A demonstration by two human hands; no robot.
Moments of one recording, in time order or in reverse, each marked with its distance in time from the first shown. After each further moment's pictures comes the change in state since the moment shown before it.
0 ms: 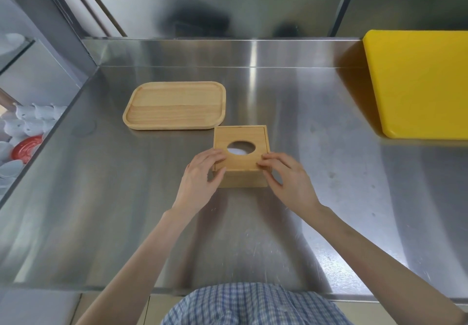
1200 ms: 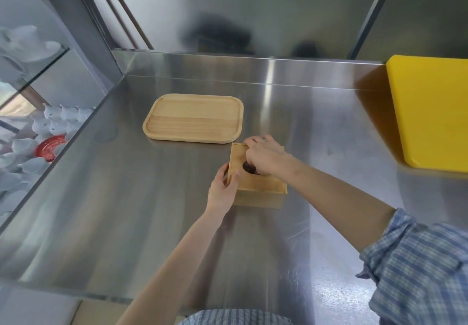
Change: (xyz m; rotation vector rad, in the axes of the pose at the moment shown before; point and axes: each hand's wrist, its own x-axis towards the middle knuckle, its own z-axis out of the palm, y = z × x) left_hand 0.021 0.025 0.016 -0.555 -0.009 -0.735; right_hand 0.130 -0.040 0.025 -0.672 -0.742 -0.263
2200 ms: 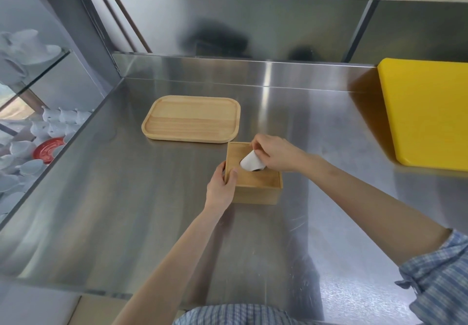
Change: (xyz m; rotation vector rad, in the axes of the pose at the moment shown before) left_hand -0.001 -0.003 0.003 0.132 0.025 0.058; right_hand -0.044 0.021 -0.015 0.523 0.054 0.078
